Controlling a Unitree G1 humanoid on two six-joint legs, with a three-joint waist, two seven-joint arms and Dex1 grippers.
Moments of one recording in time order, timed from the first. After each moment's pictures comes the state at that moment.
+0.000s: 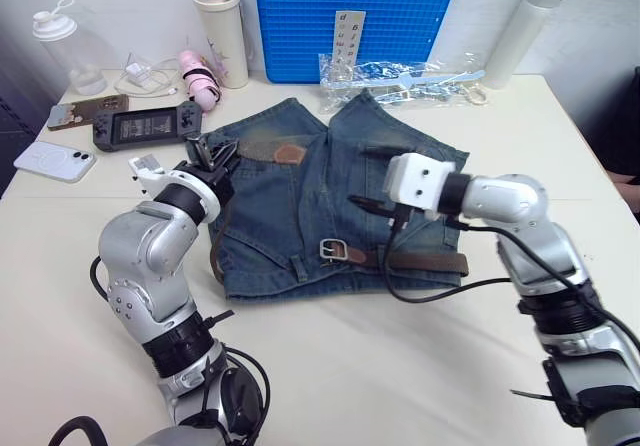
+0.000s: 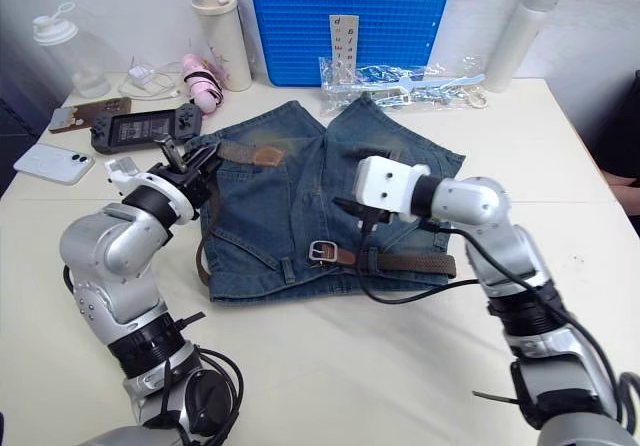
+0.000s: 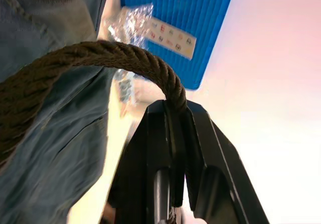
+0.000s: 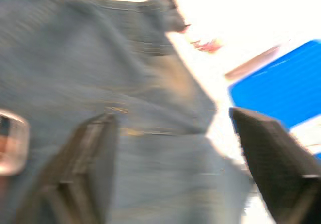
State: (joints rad) left arm -0.60 -0.06 0.58 -0.37 -1.96 0.54 1.11; right arm -0.67 -0.67 0.18 -0.13 -0.10 -0.12 0.79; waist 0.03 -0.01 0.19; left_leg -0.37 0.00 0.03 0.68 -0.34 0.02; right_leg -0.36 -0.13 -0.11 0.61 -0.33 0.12
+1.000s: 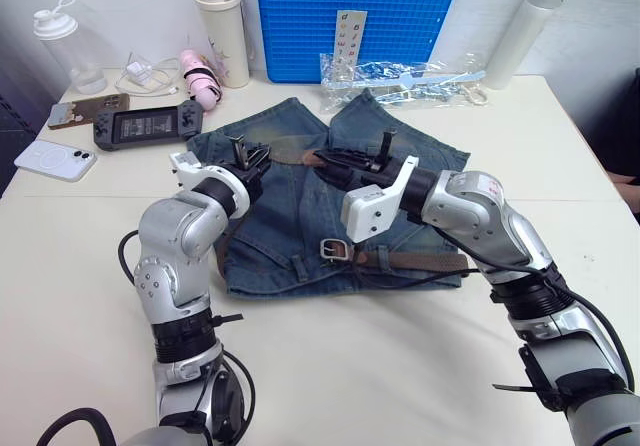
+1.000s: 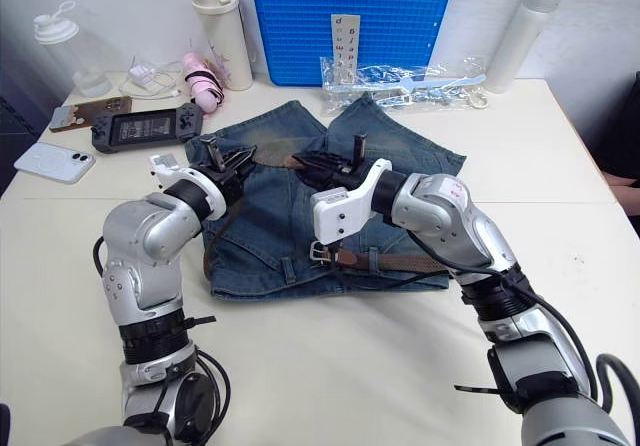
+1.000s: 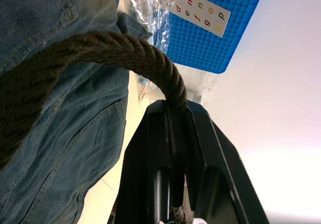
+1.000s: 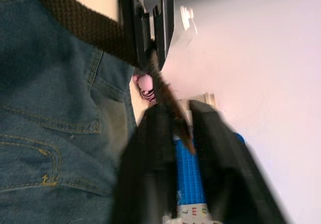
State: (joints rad) left arm -0.57 0.05 0.32 -0.26 -1.96 0.43 1.04; right arm -0.77 -0.54 0.31 0.02 -0.43 -0.44 0.59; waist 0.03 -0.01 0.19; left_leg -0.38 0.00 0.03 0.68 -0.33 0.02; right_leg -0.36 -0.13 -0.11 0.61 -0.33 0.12
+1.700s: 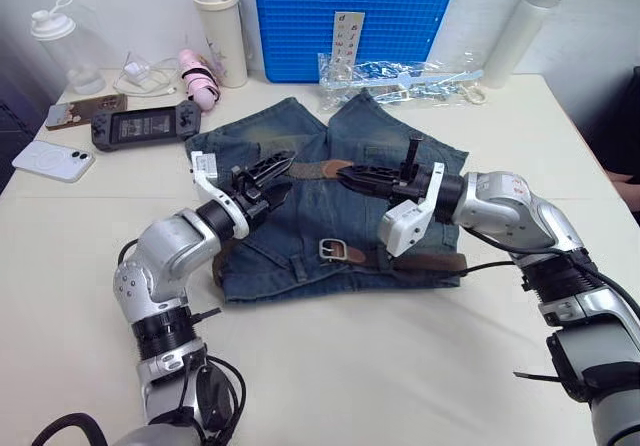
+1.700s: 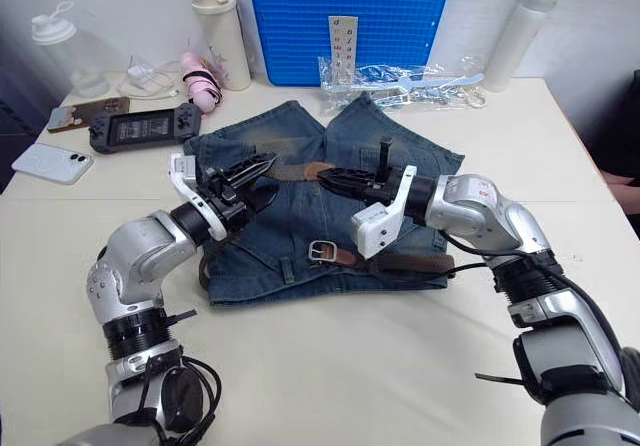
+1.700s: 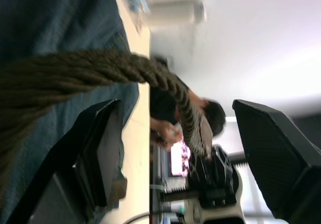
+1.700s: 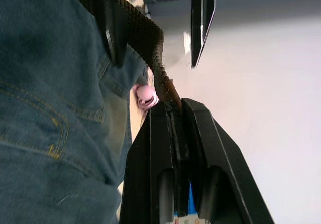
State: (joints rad) left arm -0.59 0.13 0.52 0.02 -1.96 1.20 0.71; right arm -0.82 -0.67 0.30 0.30 -0.44 -0.92 0.45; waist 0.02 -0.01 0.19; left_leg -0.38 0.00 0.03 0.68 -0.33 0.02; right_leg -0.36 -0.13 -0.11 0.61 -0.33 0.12
